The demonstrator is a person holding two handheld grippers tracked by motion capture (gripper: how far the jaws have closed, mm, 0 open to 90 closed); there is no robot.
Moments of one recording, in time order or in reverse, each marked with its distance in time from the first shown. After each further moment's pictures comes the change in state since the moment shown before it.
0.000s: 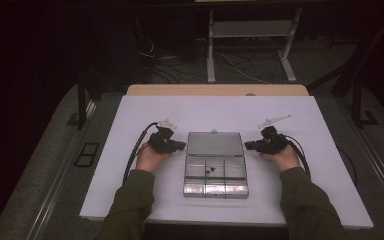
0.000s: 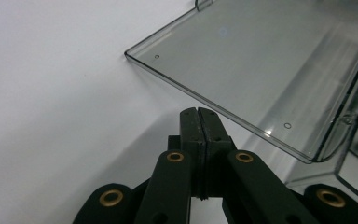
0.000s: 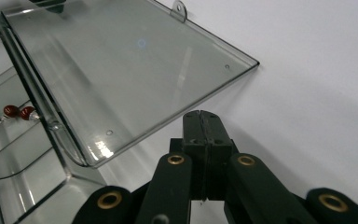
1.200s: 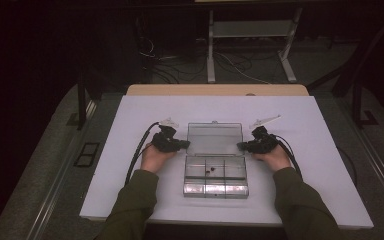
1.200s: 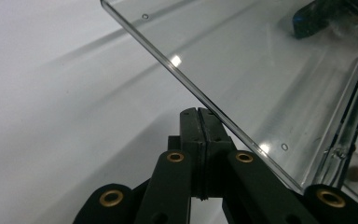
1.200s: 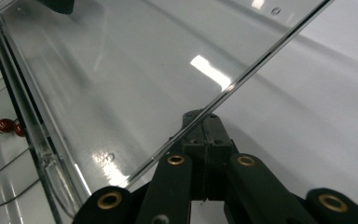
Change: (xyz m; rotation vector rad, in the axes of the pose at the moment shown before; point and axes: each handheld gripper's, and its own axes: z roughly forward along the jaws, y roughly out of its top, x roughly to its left) left arm 0.000 0.004 0.008 -0.075 -0.052 -0.065; right arm 0.007 0.008 0.024 0.020 0.024 -0.001
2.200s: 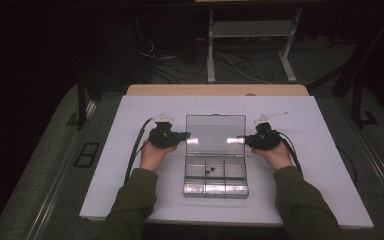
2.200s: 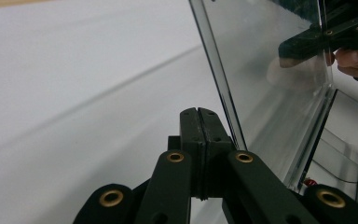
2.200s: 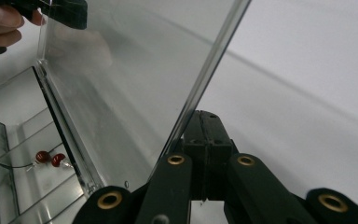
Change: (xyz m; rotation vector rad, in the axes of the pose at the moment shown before) left arm -0.006 0.011 -0.019 -0.167 -0.017 0.013; right arm 0.006 0.010 -0.019 -0.134 0.023 -0.019
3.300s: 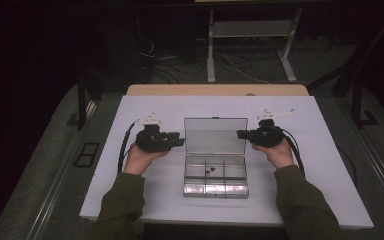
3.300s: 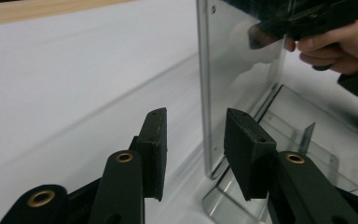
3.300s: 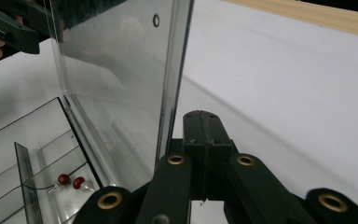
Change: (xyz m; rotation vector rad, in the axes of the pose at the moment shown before) left arm -0.016 0.001 -0.045 -0.029 -0.055 0.019; right arm 0.011 0.013 -0.017 -0.090 -0.007 -0.020
